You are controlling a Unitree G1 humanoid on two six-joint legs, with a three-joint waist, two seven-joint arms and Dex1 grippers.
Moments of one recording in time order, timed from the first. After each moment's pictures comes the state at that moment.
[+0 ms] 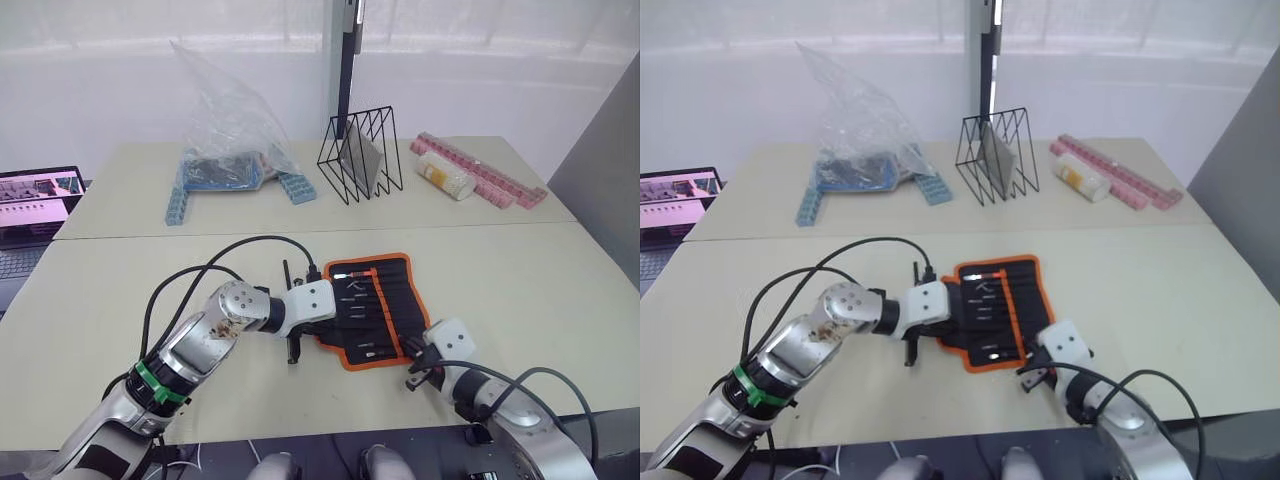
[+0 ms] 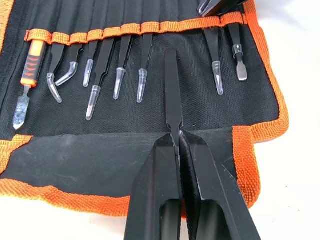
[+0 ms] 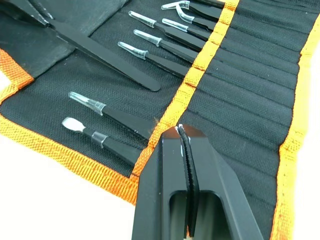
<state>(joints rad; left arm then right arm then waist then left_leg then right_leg) -0.58 0.58 -0.51 -0.21 -0.05 0.57 -0.97 0.22 -0.48 0.07 -0.57 0.19 0.53 0.42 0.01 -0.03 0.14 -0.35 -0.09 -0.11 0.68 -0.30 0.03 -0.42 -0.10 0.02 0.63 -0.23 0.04</state>
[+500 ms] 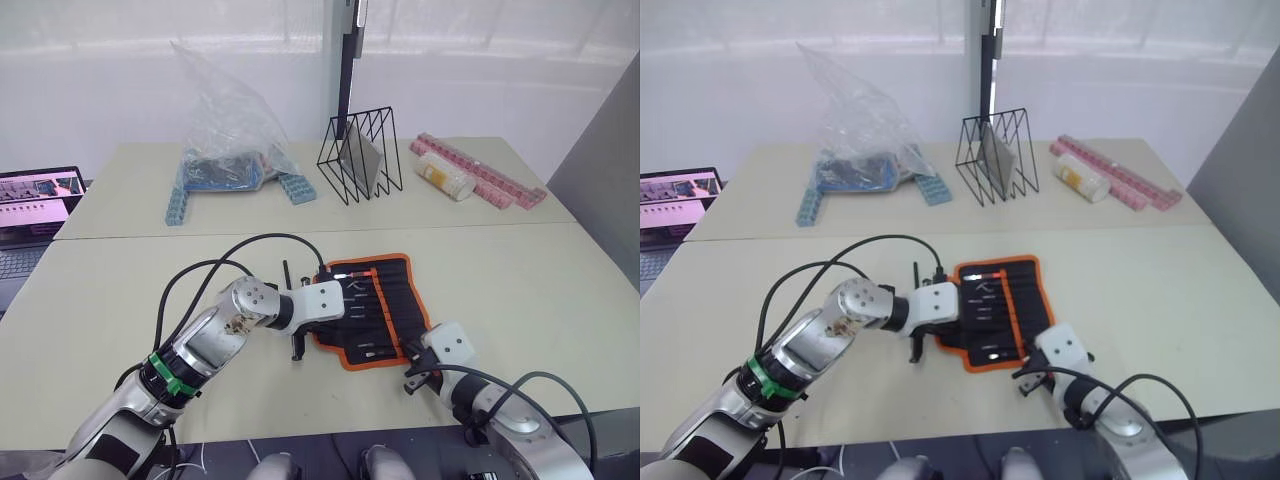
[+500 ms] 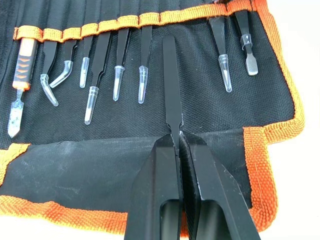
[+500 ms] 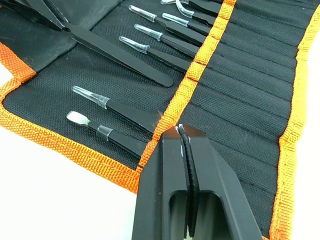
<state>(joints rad) -0.63 0.54 -0.55 -0.17 0.03 0.59 -1.00 0.23 -0.47 0.09 -0.60 0.16 0.58 0.38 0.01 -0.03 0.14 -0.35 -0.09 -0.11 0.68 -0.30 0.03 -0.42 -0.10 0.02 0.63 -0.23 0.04</state>
